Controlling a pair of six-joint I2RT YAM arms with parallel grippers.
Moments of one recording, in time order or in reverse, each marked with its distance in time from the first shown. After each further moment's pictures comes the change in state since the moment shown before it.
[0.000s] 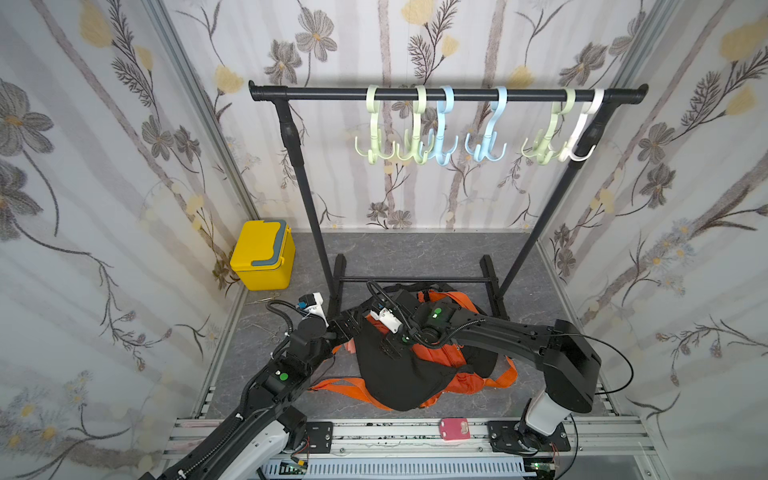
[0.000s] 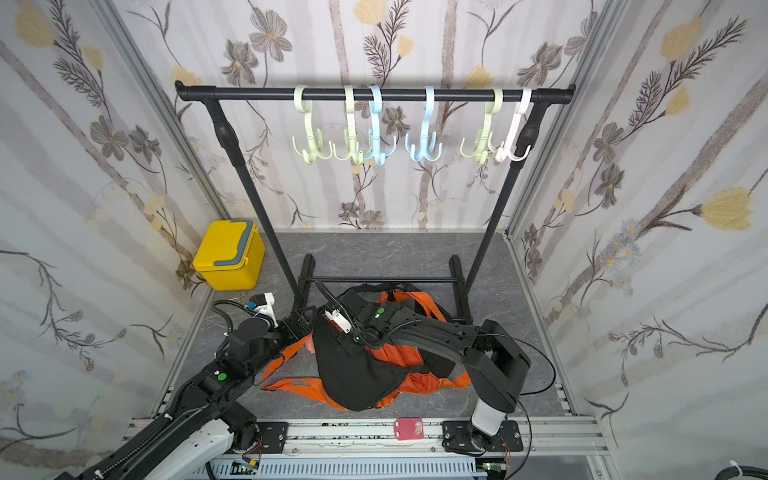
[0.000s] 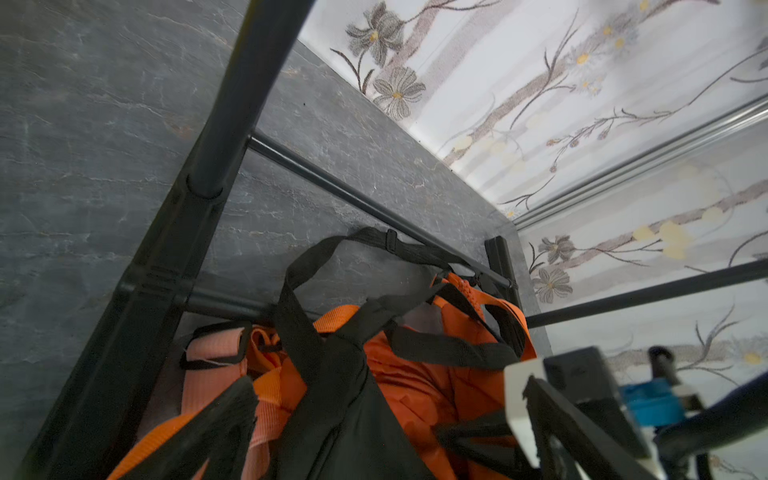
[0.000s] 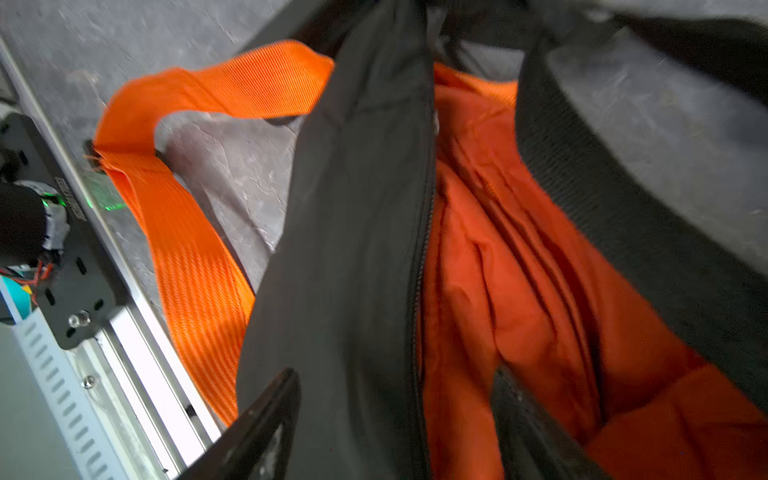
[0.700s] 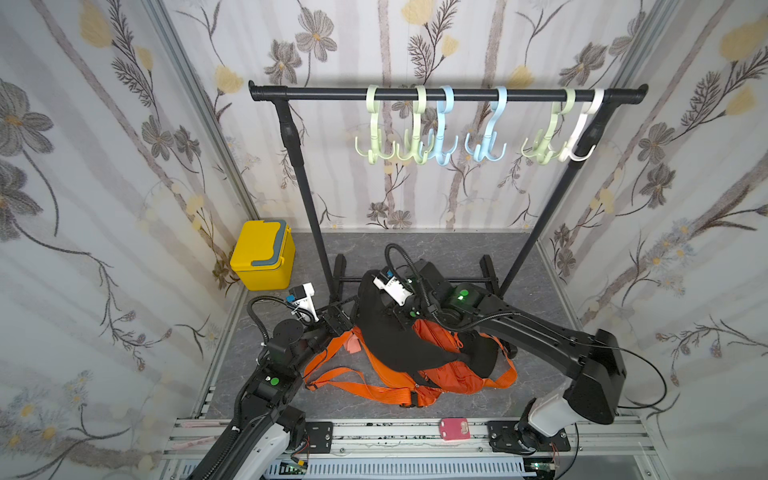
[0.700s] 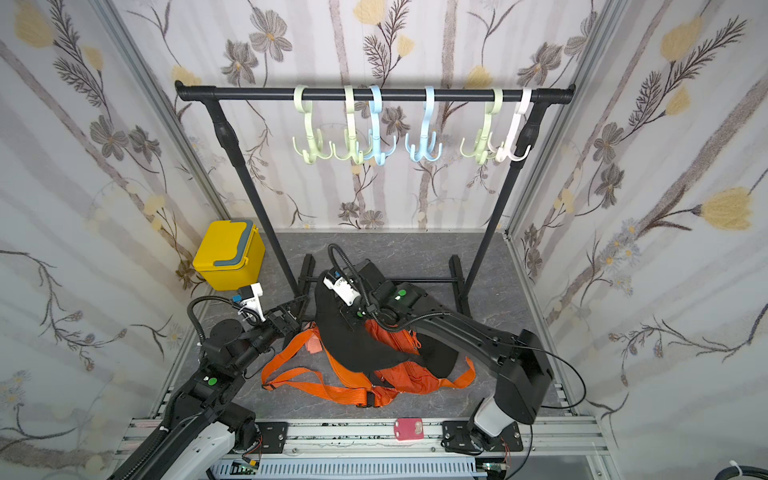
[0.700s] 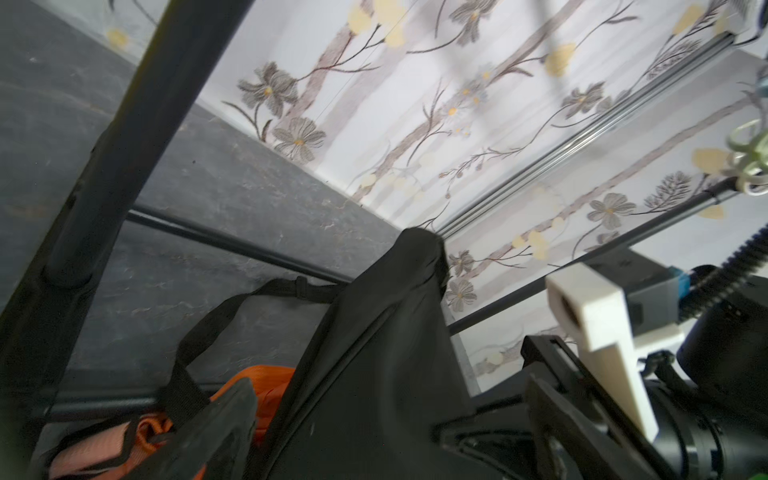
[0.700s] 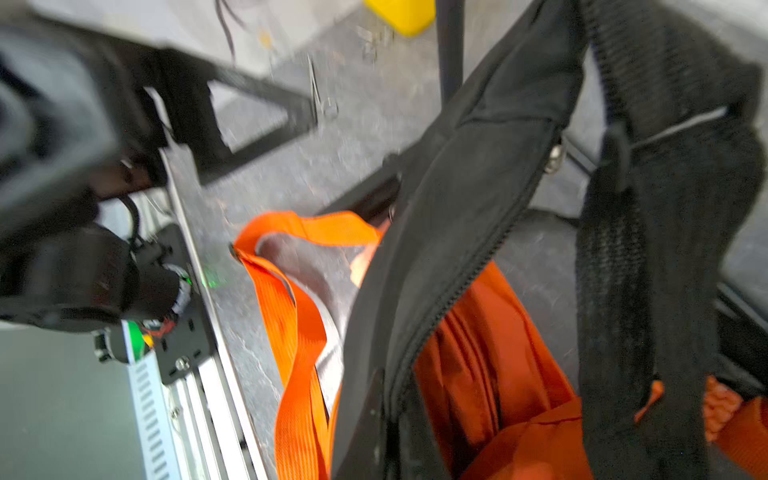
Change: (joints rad) left arm 0.139 -0.109 -0.019 0.207 0.276 0.031; right arm -0.100 -0.179 0.105 0.061 -0.106 -0.046
